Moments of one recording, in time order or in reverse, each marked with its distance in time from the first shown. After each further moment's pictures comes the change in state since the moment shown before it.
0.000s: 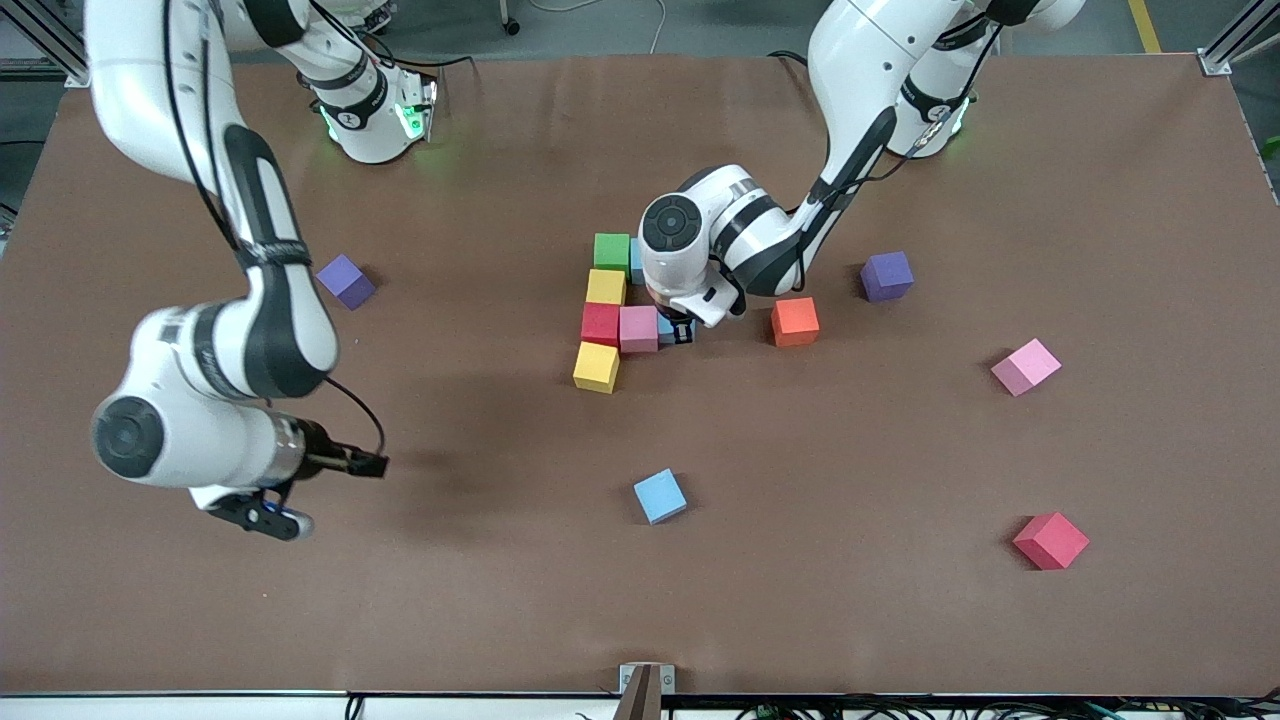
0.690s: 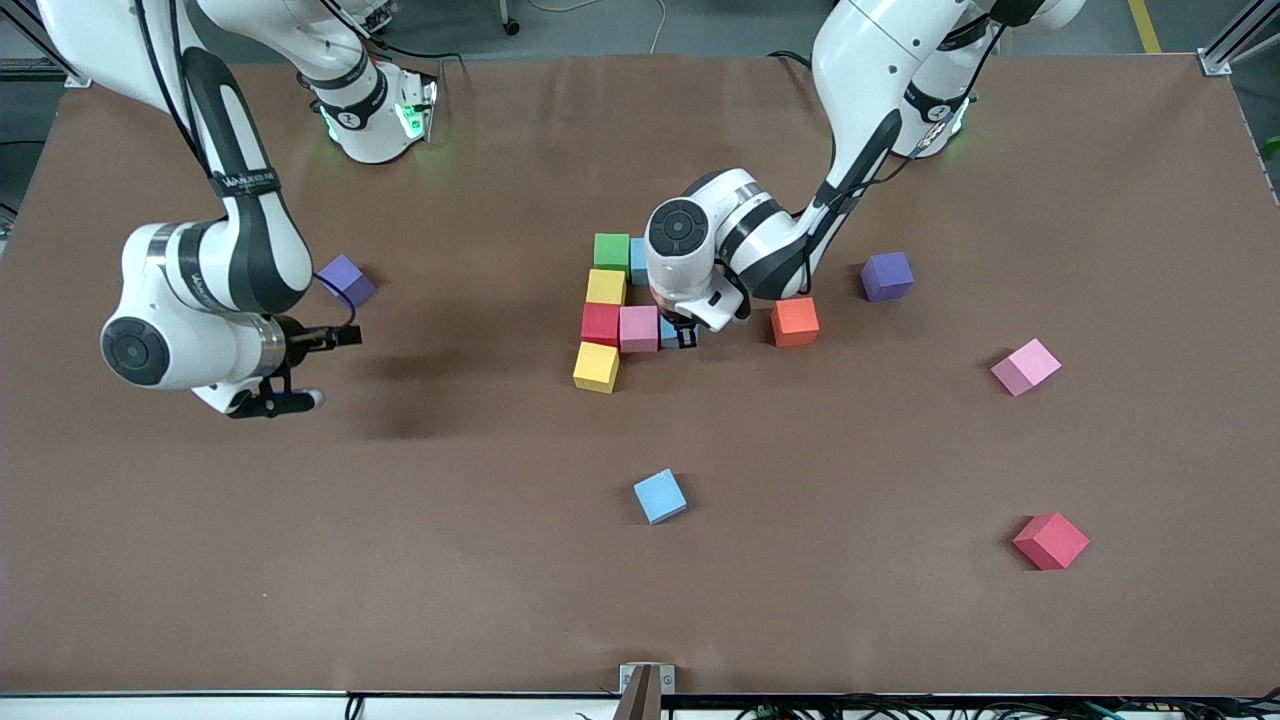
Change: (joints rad) left arm 0.012 0.000 0.001 -0.004 0.000 0.013 0.000; right arm -0.041 -0.293 0.004 -0.567 -0.110 0.036 -0.464
